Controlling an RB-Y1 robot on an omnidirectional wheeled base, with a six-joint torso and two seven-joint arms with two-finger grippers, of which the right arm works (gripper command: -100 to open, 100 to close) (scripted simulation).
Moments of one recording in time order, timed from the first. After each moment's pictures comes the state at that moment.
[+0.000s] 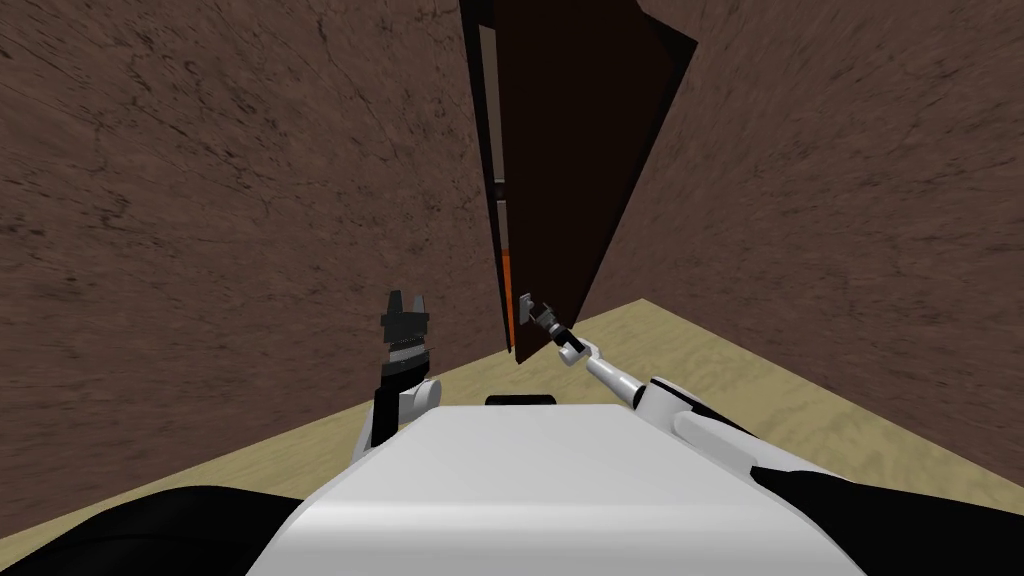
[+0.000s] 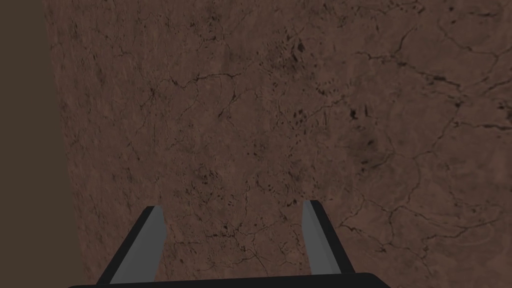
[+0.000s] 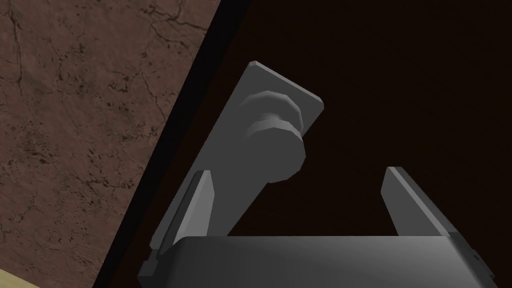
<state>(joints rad) -0.37 -0.43 0.69 -0.99 -0.49 -0.54 -1.13</state>
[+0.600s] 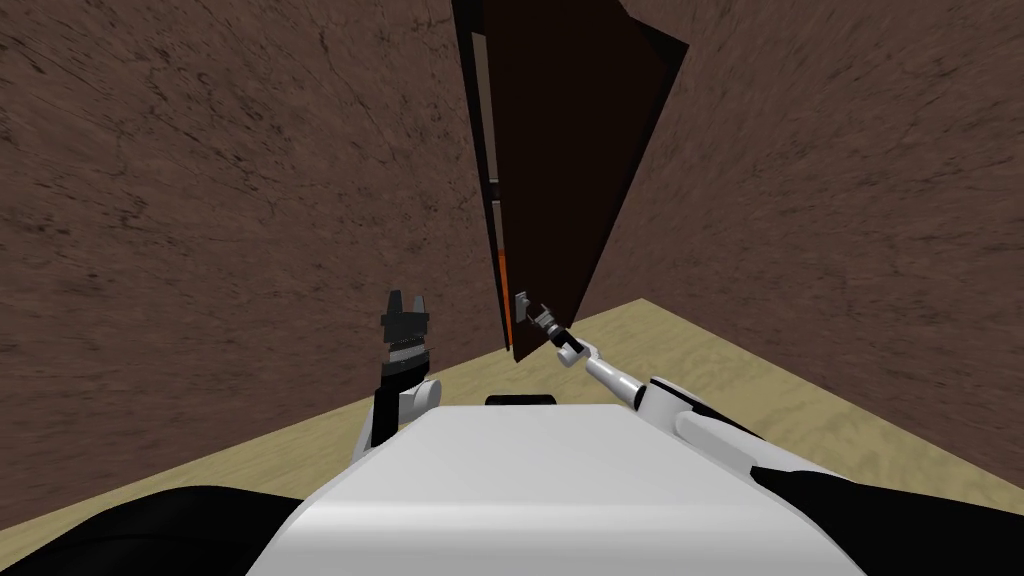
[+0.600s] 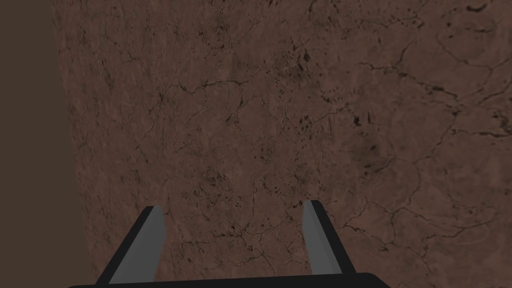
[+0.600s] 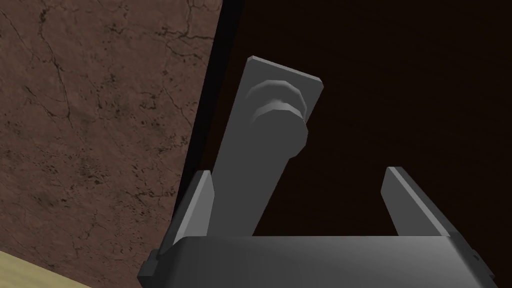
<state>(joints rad) -0.37 -0.44 0.73 -1.02 -0.57 -0.52 -1.27</state>
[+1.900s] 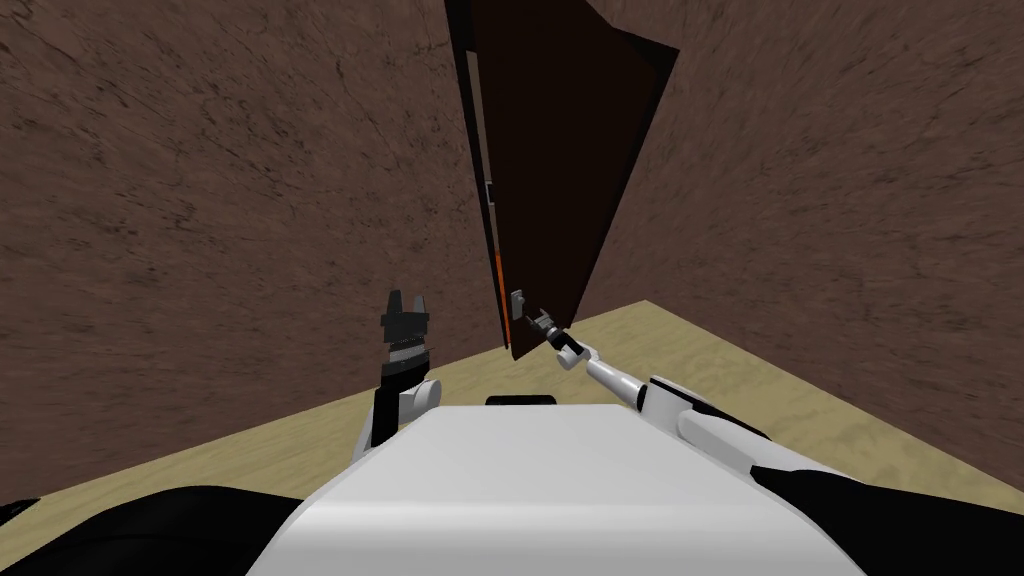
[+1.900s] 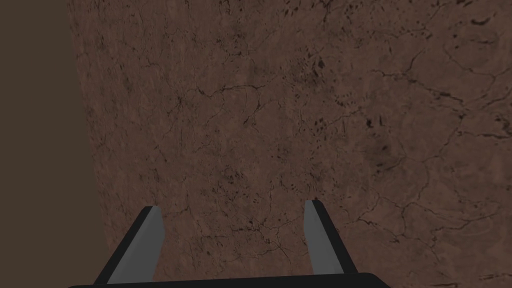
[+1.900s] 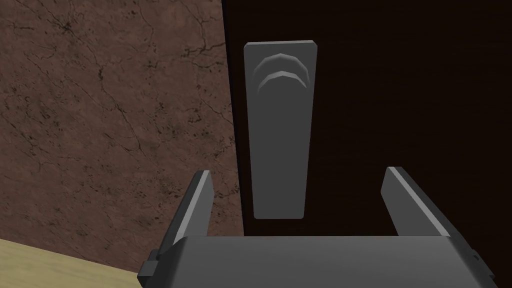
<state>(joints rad) -0.38 -0.47 0.83 -1.04 -0.71 -0.52 -1.54</state>
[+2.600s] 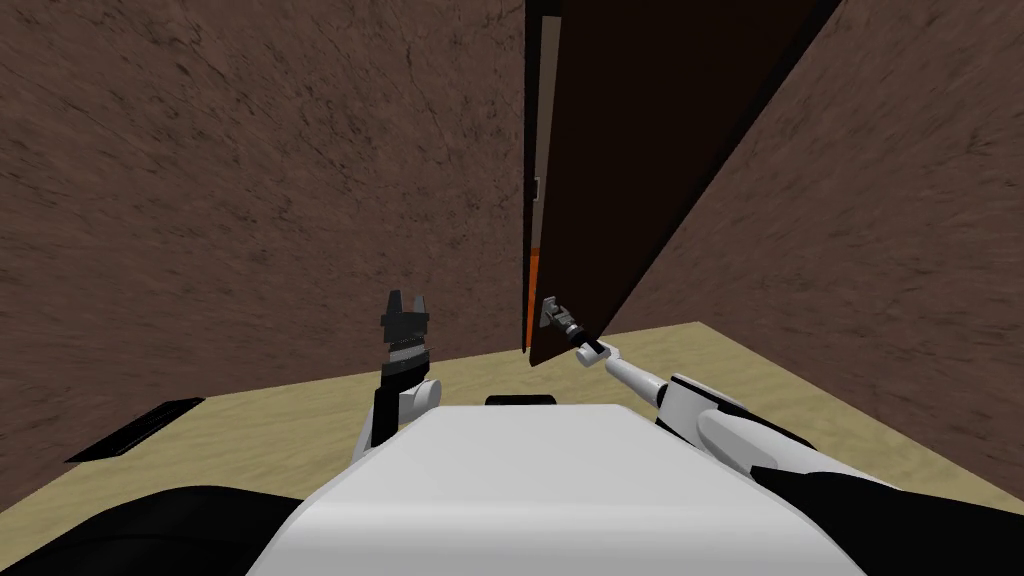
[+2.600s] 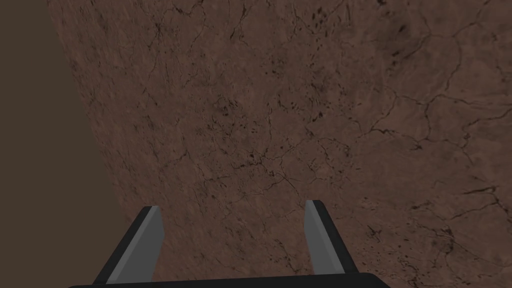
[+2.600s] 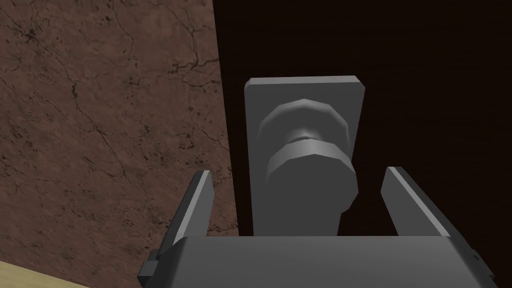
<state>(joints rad) -0.38 -0.59 0.78 -0.92 -0.73 -0.61 -1.67</state>
